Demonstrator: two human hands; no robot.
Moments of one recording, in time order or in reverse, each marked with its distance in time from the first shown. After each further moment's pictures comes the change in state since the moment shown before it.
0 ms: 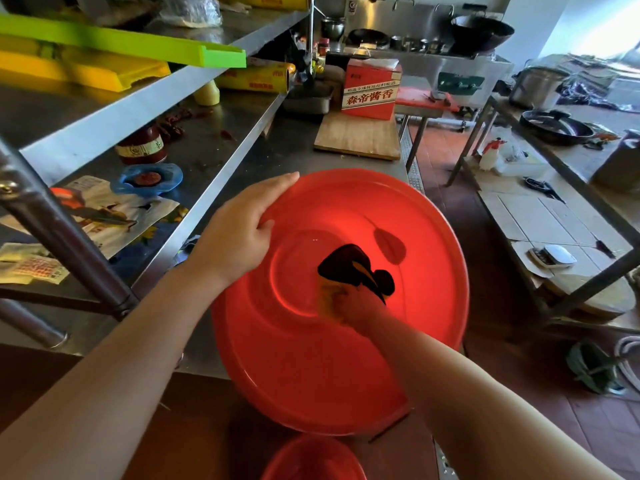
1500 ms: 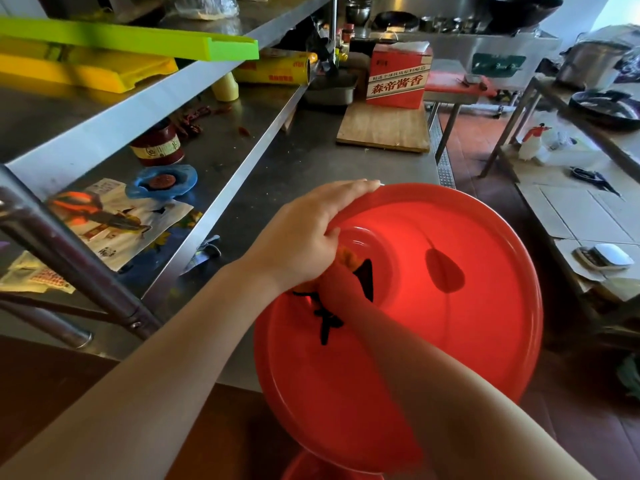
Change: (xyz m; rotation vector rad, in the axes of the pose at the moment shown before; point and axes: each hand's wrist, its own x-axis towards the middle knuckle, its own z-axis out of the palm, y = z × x) left_hand 0.033 0.032 0.030 -0.026 -0.150 0.042; right_hand 0.066 -0.022 -0.053 0.979 0.513 0.272
